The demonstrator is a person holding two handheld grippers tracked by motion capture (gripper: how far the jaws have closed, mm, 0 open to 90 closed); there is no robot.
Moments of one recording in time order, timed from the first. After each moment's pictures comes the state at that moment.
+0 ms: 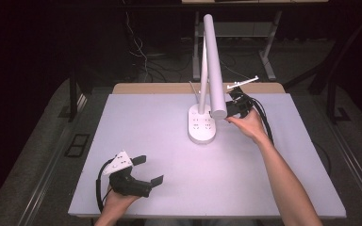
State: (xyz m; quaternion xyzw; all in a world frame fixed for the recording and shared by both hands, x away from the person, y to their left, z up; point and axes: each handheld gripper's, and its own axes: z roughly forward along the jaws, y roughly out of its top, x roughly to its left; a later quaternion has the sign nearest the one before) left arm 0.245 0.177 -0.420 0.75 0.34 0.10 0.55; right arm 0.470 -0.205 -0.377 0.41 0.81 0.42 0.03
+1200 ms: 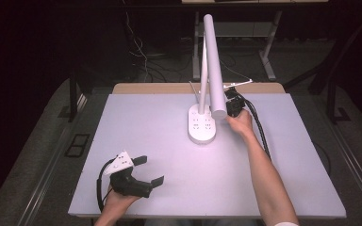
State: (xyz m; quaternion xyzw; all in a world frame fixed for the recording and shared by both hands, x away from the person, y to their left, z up) left arm 0.245 0.175 -0.421 0.76 0.33 0.10 0.55; right arm 0.511 -0.199 -0.422 0.46 0.78 0.43 0.00
